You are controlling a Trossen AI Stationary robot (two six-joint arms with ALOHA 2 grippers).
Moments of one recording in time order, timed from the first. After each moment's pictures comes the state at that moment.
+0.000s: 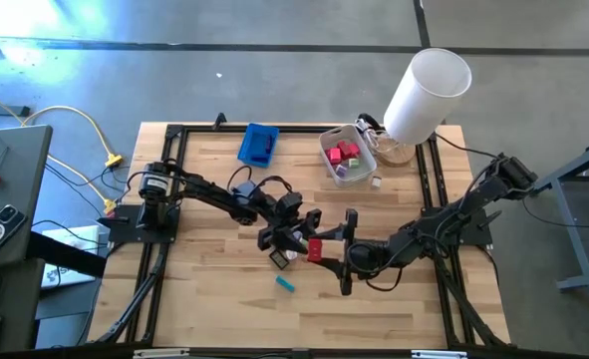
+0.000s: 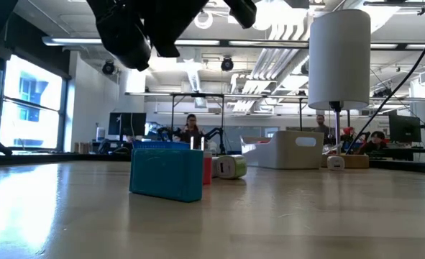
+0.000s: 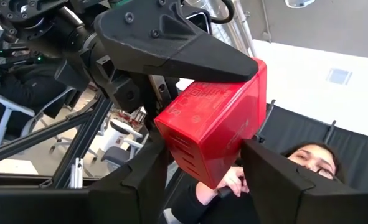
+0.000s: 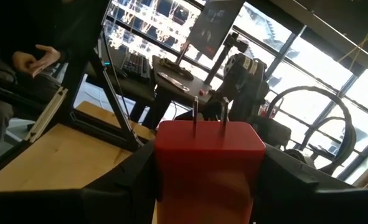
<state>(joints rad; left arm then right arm) -0.06 1.91 1.04 1.55 0.73 -0.91 0.54 1.43 0.98 0.42 0.63 -0.47</state>
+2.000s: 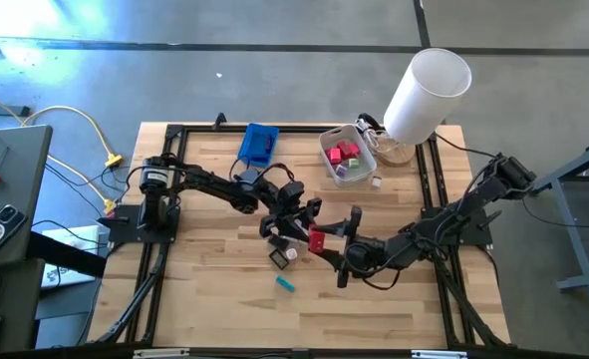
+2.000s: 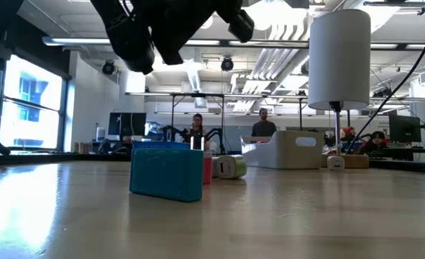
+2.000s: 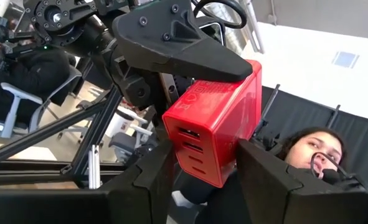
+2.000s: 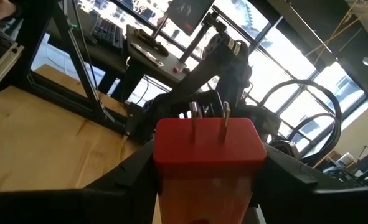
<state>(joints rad) 0.07 1.91 1.04 1.47 0.84 -0.89 0.57 1.44 0.98 0.45 0.75 -0.56</state>
